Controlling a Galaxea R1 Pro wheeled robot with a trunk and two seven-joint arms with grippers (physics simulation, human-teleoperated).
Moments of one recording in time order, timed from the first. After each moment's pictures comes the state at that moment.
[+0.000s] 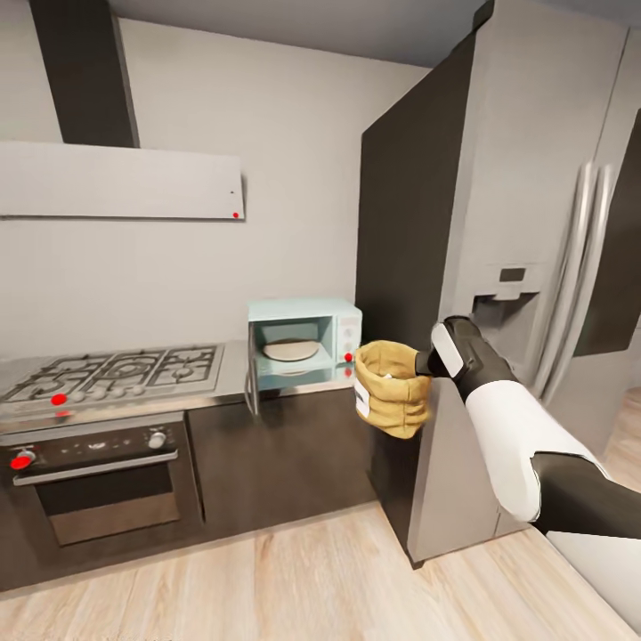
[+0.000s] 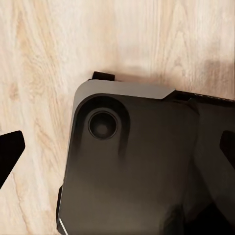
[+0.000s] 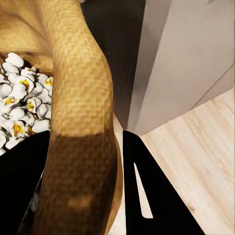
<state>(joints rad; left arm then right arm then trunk) 0.00 0.00 0.04 -0.09 0.15 -0.06 0.00 -1.24 0.02 -0.10 -0.58 -0.19 1.05 -0.39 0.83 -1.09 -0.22</state>
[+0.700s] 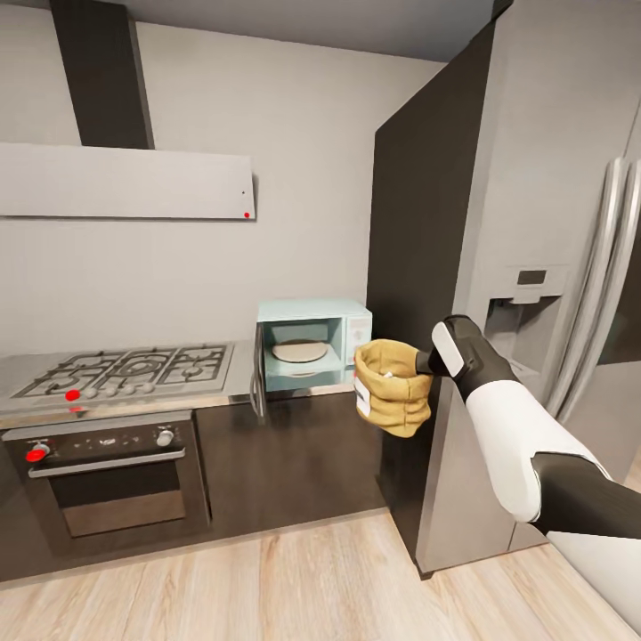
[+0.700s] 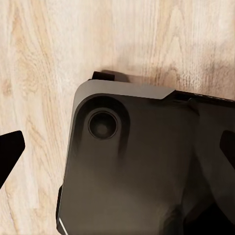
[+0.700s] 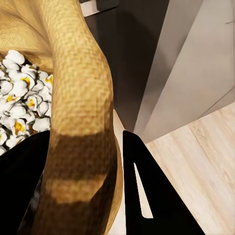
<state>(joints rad) 0.00 0.00 0.04 -0.09 0.15 -0.06 0.00 -1.24 0.01 -0.09 -0.58 -0.19 1.05 -0.39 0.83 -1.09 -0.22</state>
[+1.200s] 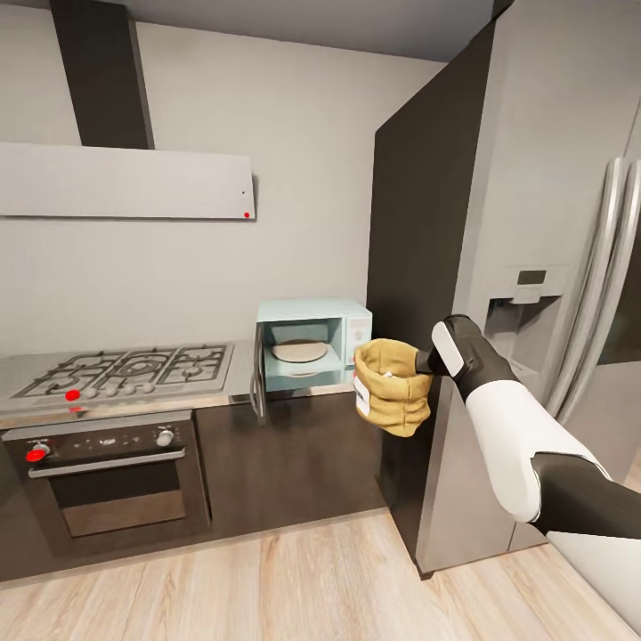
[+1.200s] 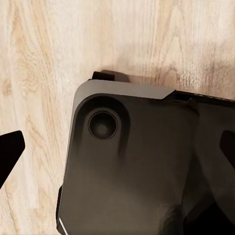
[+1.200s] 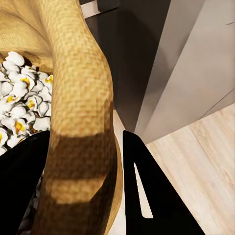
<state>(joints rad) 0.00 0.00 0.04 -0.09 0.15 -0.06 0.00 -1.24 0.02 -0.09 -0.59 -0.19 1.05 -0.39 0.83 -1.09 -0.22</state>
